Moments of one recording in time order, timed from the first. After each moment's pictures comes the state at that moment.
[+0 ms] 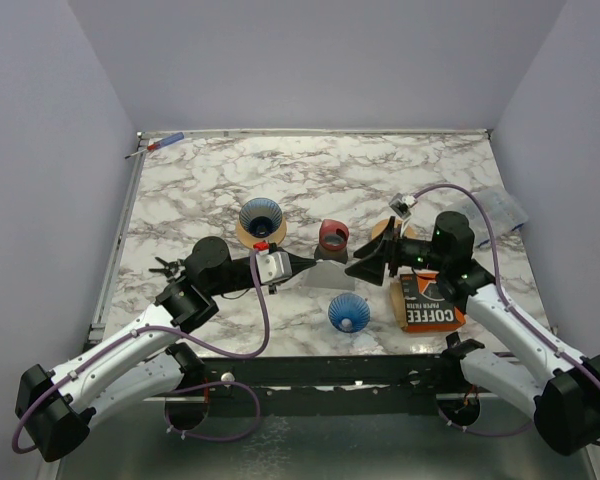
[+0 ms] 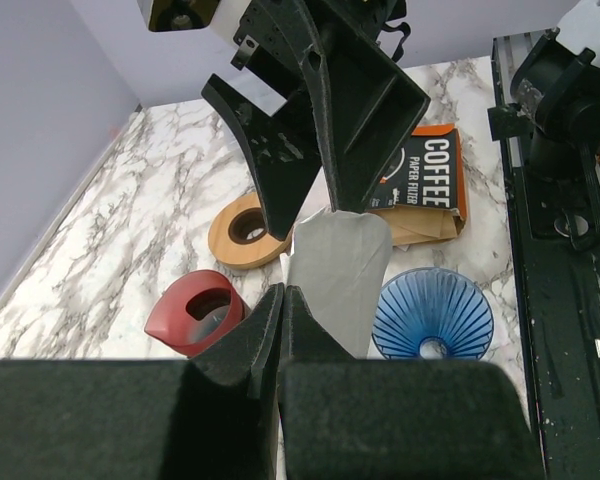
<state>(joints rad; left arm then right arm) -0.78 0.81 0.61 0.20 0.57 0.31 0.39 0.96 0.56 0.17 -0.89 0.43</state>
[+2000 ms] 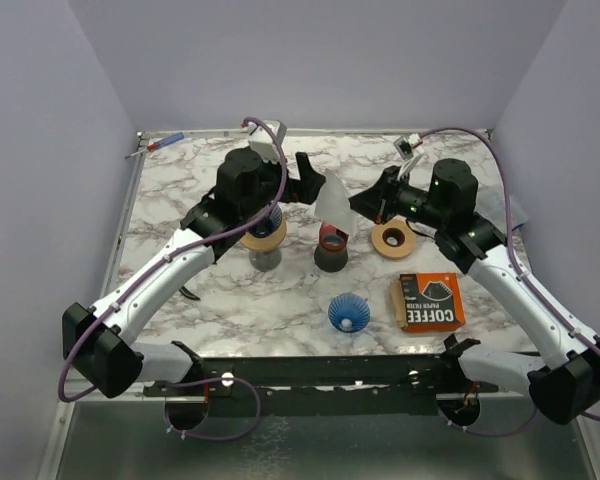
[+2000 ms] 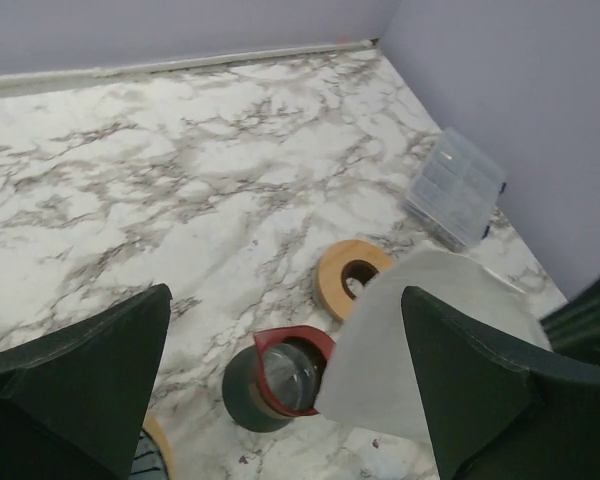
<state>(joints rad) -0.66 1.28 1.20 -0.07 0.01 -0.36 0.47 1.11 1.05 -0.12 -0.51 0.44</state>
